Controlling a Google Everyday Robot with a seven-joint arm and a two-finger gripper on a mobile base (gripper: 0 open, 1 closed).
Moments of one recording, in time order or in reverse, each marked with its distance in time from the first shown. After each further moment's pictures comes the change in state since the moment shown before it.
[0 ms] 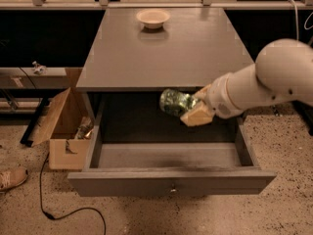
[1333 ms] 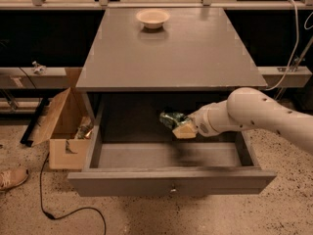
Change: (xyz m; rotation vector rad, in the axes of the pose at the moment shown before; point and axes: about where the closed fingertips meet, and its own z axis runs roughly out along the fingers) arm 0.068 -0.020 0.118 0.029 -0.017 0.240
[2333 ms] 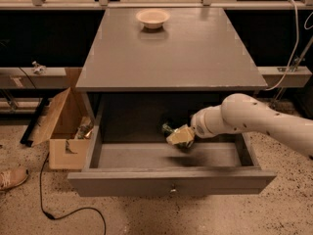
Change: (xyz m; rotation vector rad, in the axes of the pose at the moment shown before) arm 0.014 -0.015 0.032 0.021 0.005 0.077
